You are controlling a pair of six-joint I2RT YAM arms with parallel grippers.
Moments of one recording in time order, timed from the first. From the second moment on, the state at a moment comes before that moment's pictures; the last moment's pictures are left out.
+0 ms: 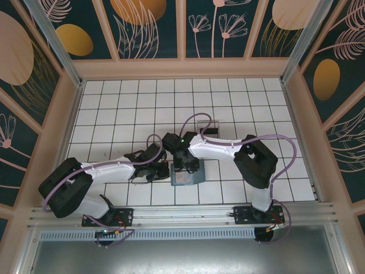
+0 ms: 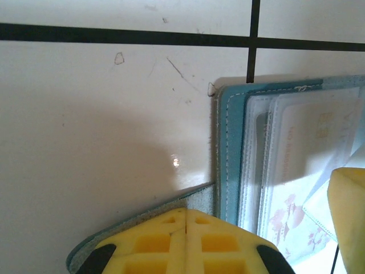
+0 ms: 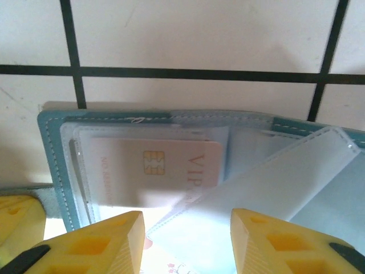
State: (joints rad) left arm -0.81 1.43 0.58 -0.26 0.21 -0.91; right arm 1.04 1.88 1.32 -0.94 0.03 0.94
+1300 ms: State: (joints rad) left arm -0.81 1.43 0.66 -0.31 0.21 -0.90; right arm 1.03 1.76 1.15 -1.01 0.13 0.99
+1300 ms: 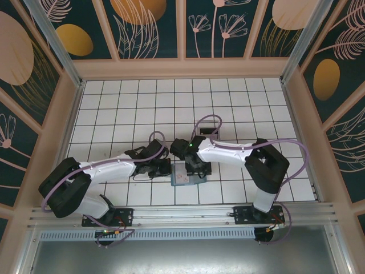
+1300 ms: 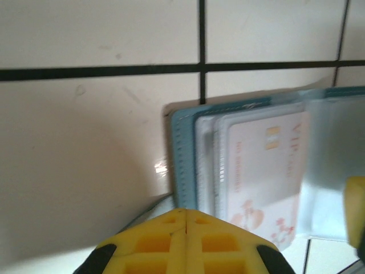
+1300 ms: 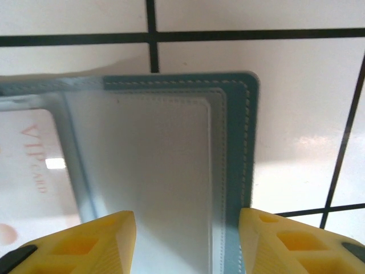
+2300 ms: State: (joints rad) left arm -0.81 1.47 0.79 -0.37 0.23 -0.88; right arm 0.96 1.56 1.05 -0.88 0.11 0.98
